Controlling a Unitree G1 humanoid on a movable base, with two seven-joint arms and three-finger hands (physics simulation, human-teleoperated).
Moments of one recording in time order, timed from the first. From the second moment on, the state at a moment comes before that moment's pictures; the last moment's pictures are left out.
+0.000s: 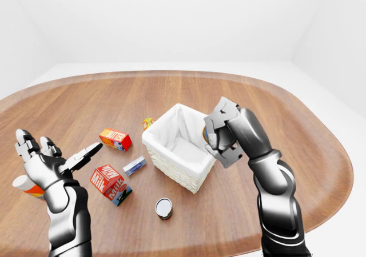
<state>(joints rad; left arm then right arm) -0.06 0.18 0.45 -0.06 -0.35 -0.09 0.30 -0.17 -0.01 0.11 -0.61 -0.71 0.09 0.38</state>
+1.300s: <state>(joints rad) -0.07 0.20 0.45 -0.04 -0.38 -0.09 0.31 -1.01 -0.02 0.03 0.89 -0.49 0.09 0.06</state>
